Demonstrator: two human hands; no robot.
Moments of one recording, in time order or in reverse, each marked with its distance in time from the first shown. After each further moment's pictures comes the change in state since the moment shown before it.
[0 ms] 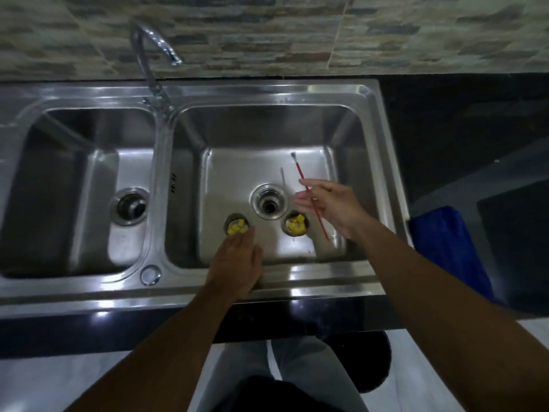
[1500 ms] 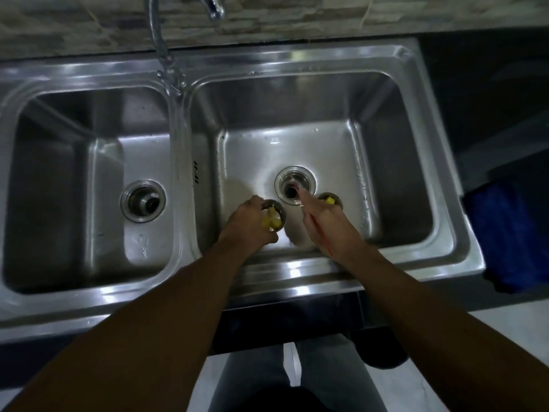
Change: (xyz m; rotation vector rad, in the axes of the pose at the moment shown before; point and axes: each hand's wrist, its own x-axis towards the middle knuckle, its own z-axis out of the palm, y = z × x) left_hand 0.068 -0.066 -0.025 -0.206 -0.181 -0.062; right_hand 0.006 0.098 0.074 -0.918 0.013 -0.287
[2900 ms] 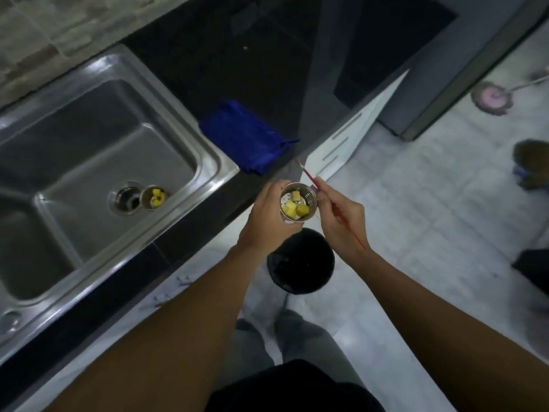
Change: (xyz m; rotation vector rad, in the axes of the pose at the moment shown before) left_hand -0.185 0.272 0.278 -0.023 -0.106 0.777; right_hand -0.374 0.196 -0.118 0.410 1.049 0.155
